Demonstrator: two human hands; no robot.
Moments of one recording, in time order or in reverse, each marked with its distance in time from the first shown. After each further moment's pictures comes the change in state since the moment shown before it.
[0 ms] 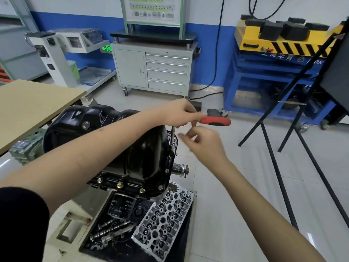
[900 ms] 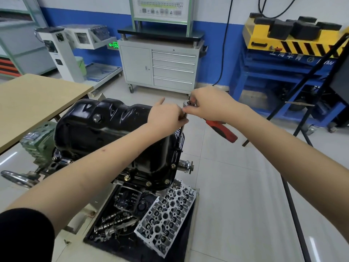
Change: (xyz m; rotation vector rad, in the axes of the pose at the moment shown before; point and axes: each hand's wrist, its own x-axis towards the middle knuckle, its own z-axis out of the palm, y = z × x) left_hand -0.024 -0.036 0.022 0.542 0.358 -0.154; right_hand 0.079 -0.044 -0.037 -0.656 -0.389 -0.226
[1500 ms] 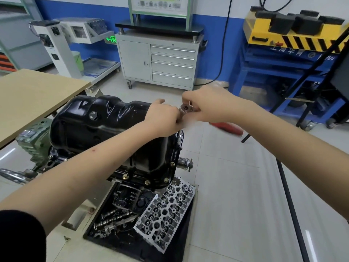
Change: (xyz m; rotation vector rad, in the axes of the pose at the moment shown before) left_hand -0.007 -0.003 -0.004 0.118 -0.113 0.081; right_hand -0.009 -0.001 -0.007 -0.062 -0.089 -0.216
